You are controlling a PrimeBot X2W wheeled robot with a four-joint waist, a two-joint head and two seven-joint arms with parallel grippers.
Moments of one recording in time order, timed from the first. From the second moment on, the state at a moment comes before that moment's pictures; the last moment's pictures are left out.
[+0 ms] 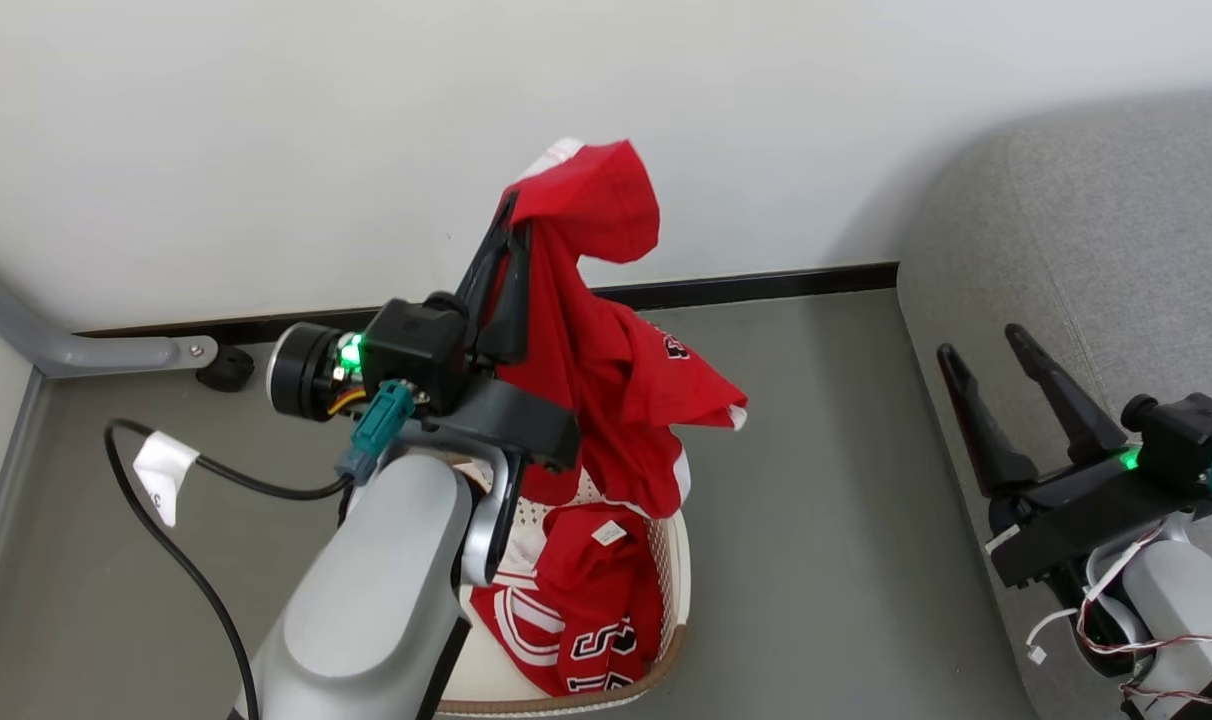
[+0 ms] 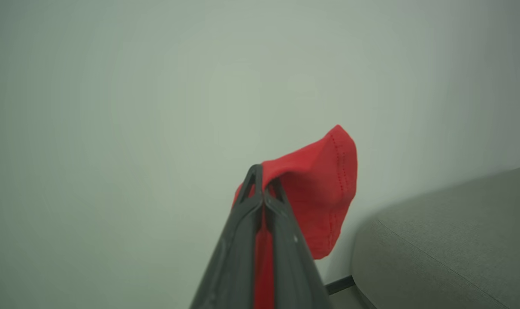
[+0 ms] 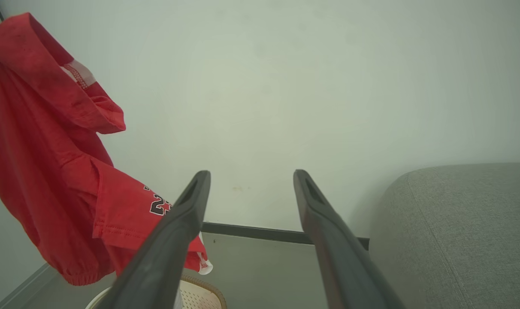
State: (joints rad) left arm -0.60 0.03 -0.47 0.40 -0.36 0.12 -0.25; right arm -0.36 -0.38 0.42 0.32 0.56 0.12 -0.26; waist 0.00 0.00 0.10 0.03
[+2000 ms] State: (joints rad) left arm -0.72 0.03 -0.63 0.32 -0.42 0.12 -0.25; right arm -0.80 -0.28 0.97 0.48 0.66 0.12 -0.26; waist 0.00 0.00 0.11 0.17
